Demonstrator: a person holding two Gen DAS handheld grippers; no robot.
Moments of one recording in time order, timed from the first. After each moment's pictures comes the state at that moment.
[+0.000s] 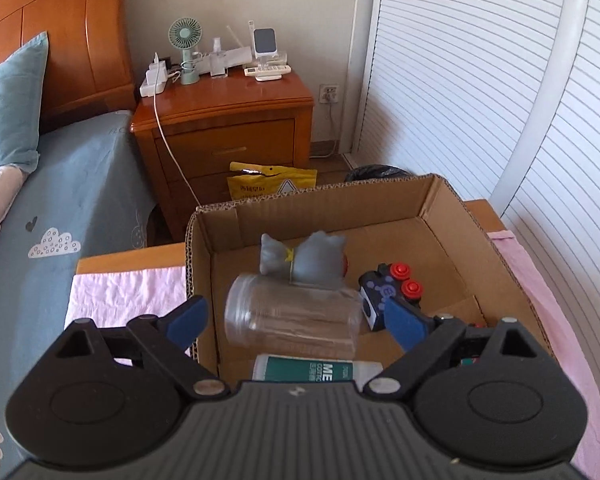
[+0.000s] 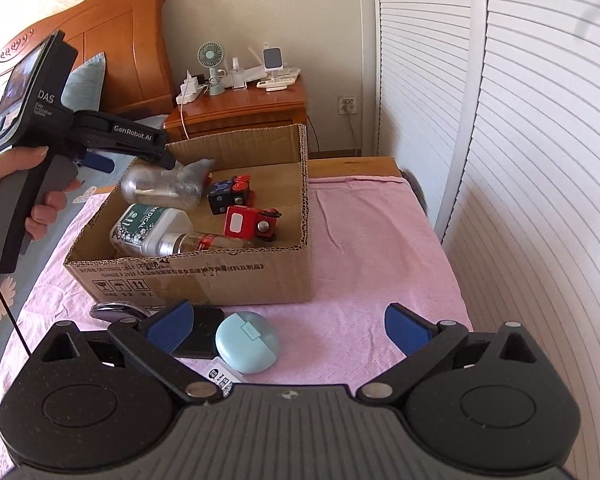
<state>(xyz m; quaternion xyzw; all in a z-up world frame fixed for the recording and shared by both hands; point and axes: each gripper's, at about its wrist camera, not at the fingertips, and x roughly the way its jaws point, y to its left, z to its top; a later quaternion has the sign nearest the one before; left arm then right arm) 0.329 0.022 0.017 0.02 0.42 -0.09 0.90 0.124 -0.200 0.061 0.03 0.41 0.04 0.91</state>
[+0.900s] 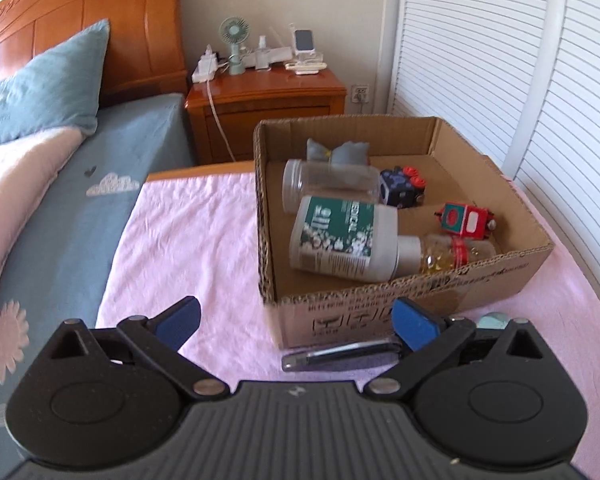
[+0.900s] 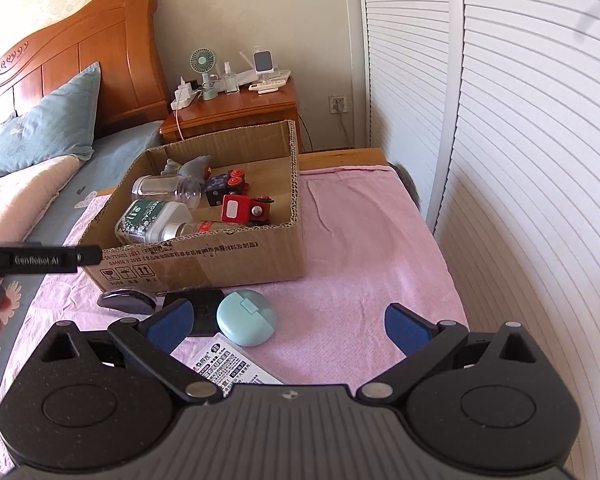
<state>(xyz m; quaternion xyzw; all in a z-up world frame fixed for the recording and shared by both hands) 0.200 0.047 -0.006 0.01 0.40 -0.03 0.92 0.093 -0.209 0.063 0.05 0.40 0.03 0.91</state>
